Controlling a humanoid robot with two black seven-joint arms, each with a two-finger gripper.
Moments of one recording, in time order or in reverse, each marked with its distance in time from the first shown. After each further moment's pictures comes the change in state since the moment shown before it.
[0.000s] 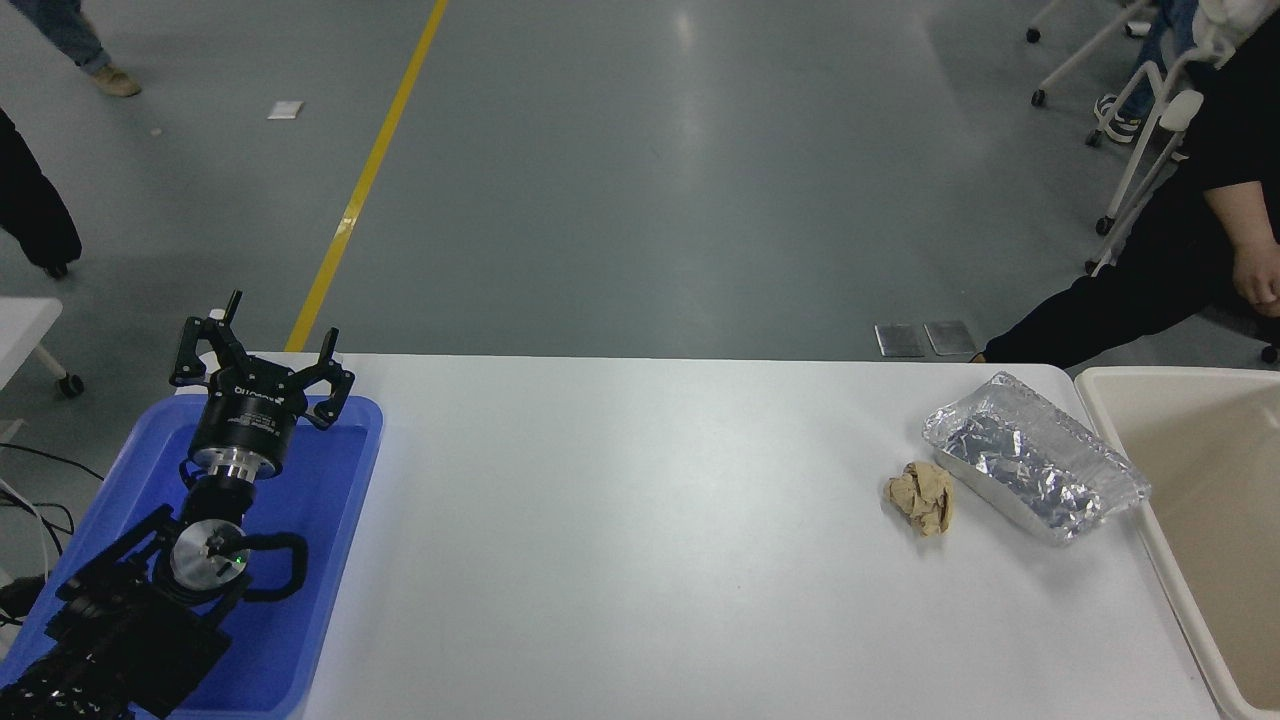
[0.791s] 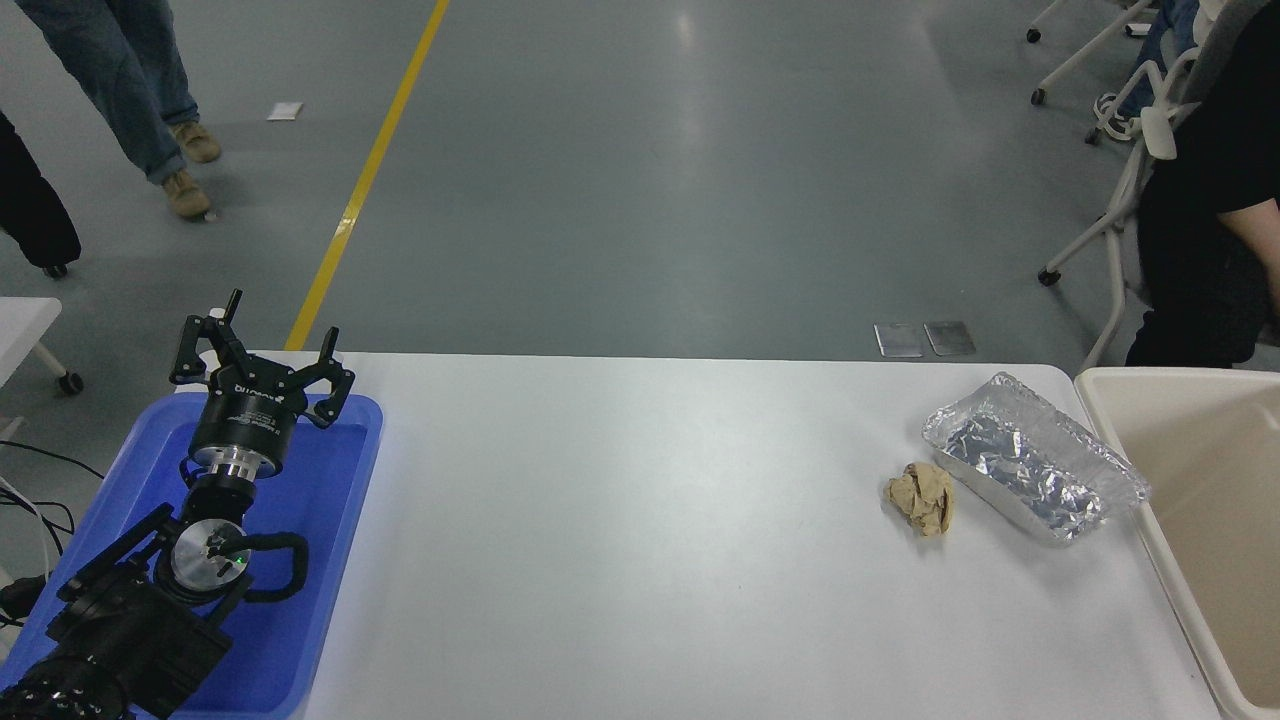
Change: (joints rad) left arm 0.000 0.000 0.000 0.000 0.000 0.000 0.000; right arm -0.344 0.253 0.093 -0.085 0.299 -0.269 -0.075
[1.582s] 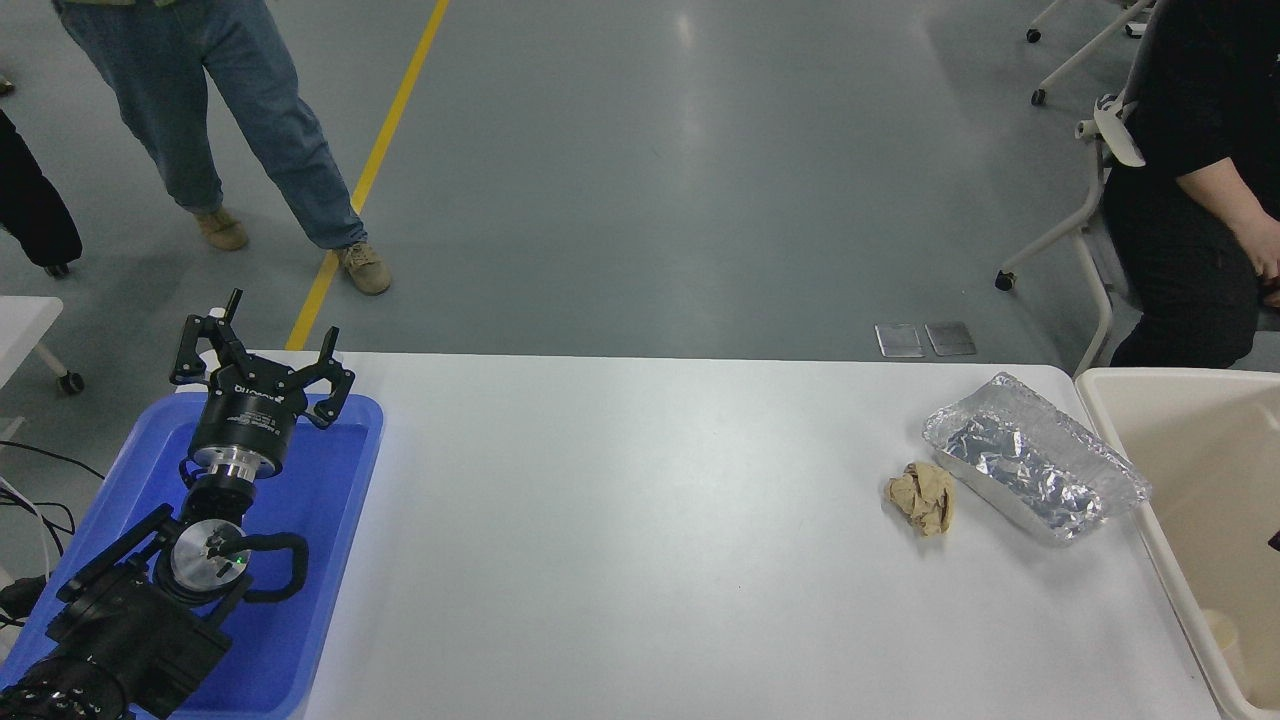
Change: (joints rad) left arm 0.000 0.000 0.000 0.000 0.000 0.000 -0.001; right arm -0.015 0.021 0.040 0.004 0.022 -0.057 0.000
